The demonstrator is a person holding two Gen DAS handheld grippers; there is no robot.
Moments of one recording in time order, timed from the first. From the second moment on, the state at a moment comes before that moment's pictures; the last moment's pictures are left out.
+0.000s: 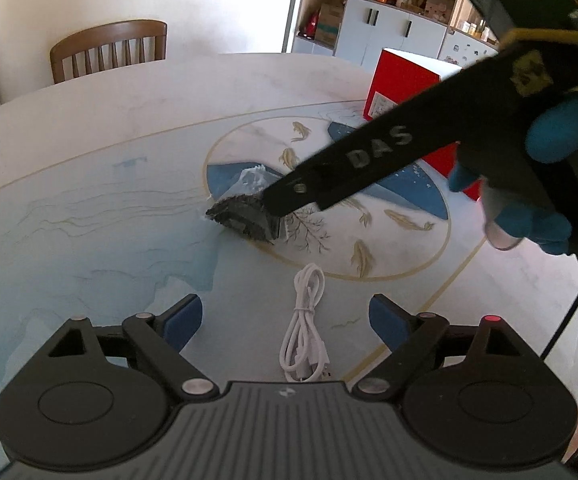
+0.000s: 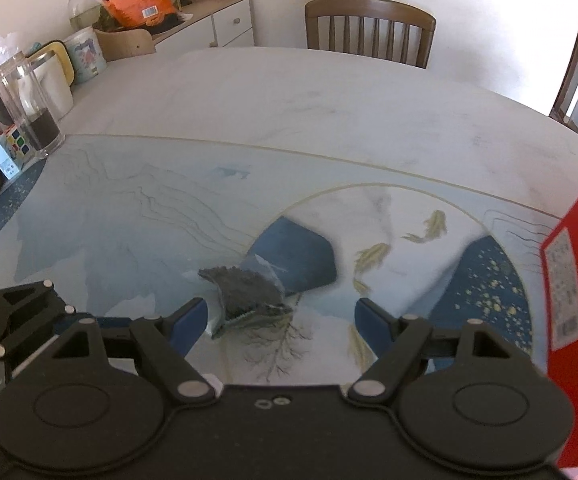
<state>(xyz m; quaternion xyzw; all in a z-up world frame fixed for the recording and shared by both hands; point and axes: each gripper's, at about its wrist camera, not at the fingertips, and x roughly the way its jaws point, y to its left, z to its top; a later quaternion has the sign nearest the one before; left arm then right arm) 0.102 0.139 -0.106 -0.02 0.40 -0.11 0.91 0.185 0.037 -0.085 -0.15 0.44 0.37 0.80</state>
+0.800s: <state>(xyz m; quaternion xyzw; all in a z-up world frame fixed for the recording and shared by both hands) 0.100 0.131 -0.116 0.01 0.37 -0.13 0.92 0.192 0.060 -0.113 -0.18 0.45 0.36 0.80</state>
